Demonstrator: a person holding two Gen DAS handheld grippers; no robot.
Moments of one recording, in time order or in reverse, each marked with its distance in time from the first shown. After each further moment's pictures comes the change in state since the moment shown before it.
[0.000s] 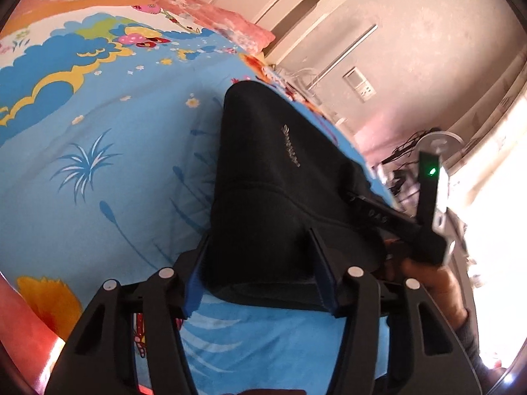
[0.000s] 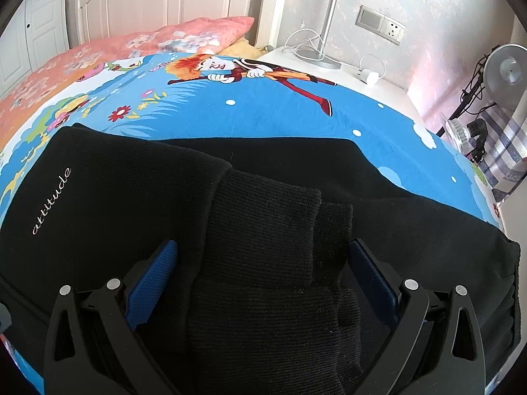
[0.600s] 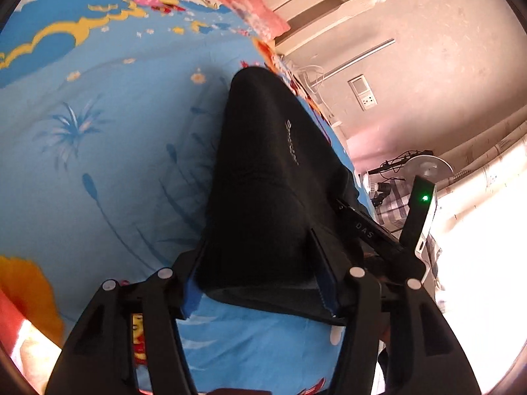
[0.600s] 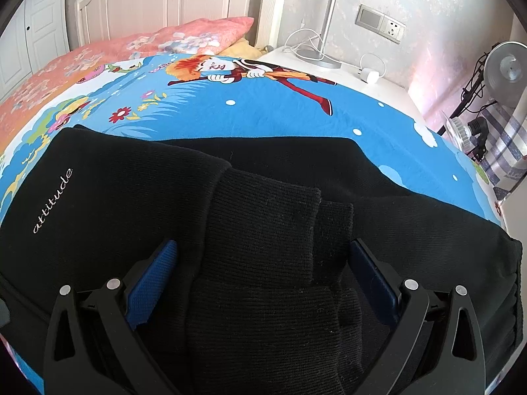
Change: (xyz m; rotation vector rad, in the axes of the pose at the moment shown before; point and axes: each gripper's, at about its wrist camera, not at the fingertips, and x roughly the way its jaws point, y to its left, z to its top) left arm 0.009 0.011 0.008 -0.183 0.053 -0.109; right arm 0.001 0.001 -0.001 0.009 -0.001 0.005
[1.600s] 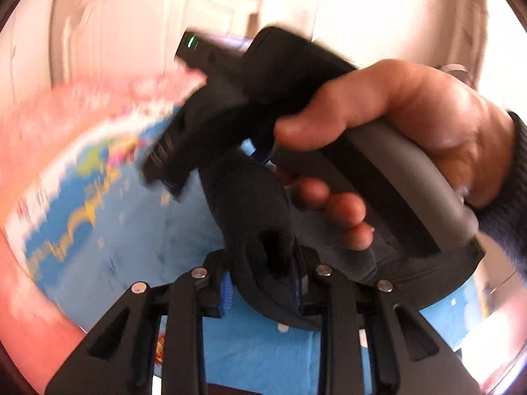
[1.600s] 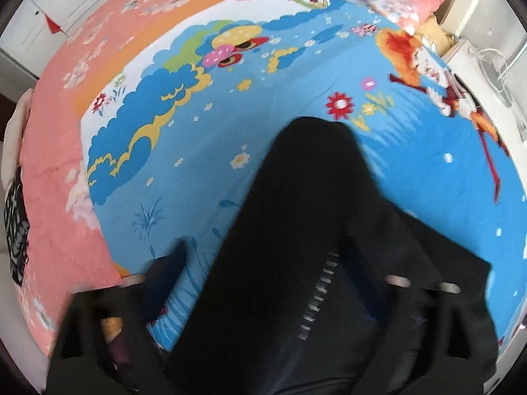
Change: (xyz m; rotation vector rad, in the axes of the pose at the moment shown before) left arm -0.021 -0.169 -0.027 0.616 -0.167 0.422; right arm -0.023 0.147 0.109 -0.403 0.437 0.458
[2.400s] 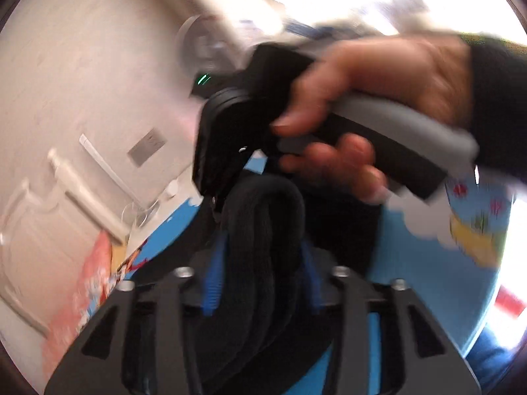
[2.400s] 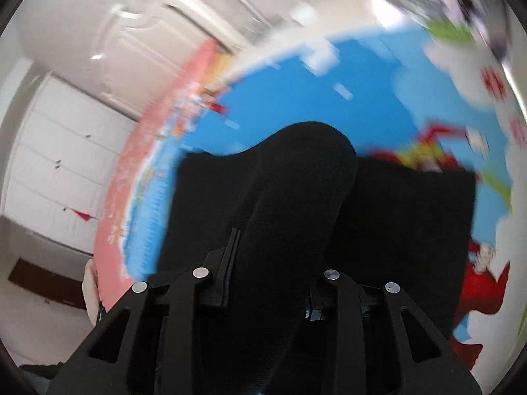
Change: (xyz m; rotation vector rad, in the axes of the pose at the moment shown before) left arm 0.047 -0.407 -0.099 0.993 -0.242 -0.083; right arm -0.078 -0.372 -0.356 0.671 -0.417 0.338
